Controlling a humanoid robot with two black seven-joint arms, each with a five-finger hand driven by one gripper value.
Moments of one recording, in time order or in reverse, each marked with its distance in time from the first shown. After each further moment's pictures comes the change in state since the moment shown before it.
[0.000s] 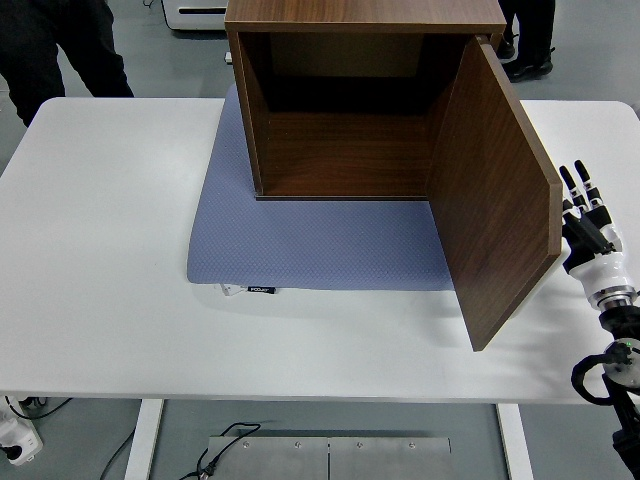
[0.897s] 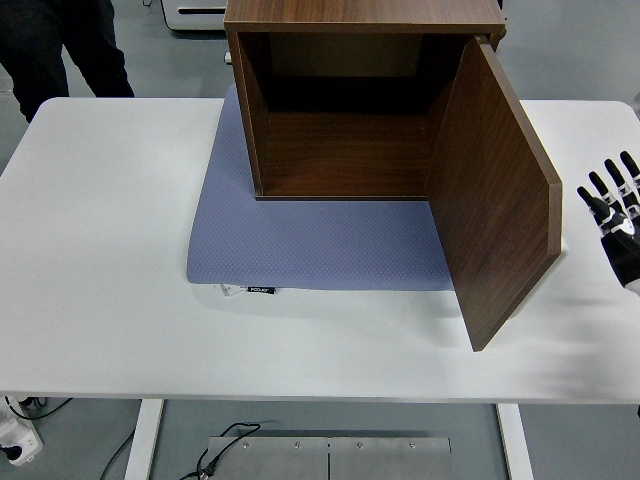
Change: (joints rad) left arm 0.000 0.000 0.000 0.000 0.000 0.000 0.000; right arm -0.234 -0.177 0.015 0.320 0.005 0.035 0.001
